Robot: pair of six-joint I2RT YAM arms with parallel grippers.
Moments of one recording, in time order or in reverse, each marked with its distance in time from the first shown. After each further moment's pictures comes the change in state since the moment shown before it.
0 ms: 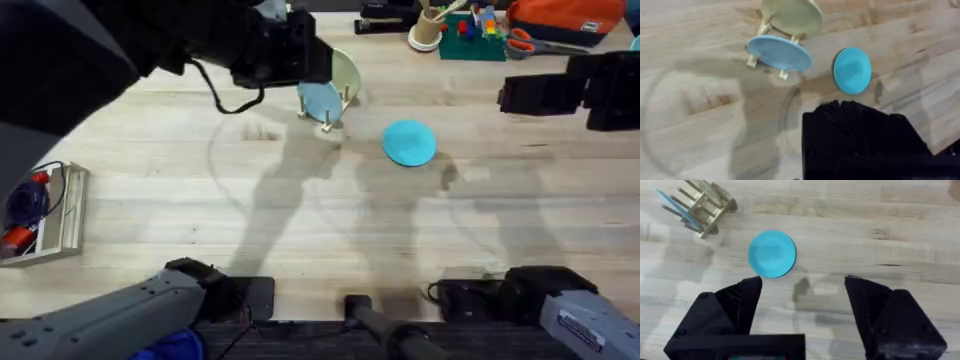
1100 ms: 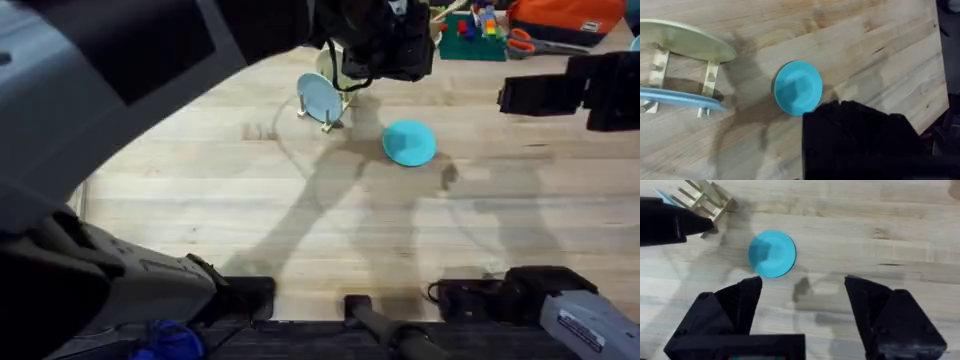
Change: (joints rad) left arm -0.275 0.354 0.228 0.151 -0.002 -0.192; right arm 0.000 0.000 0.000 -0.003 0.000 0.000
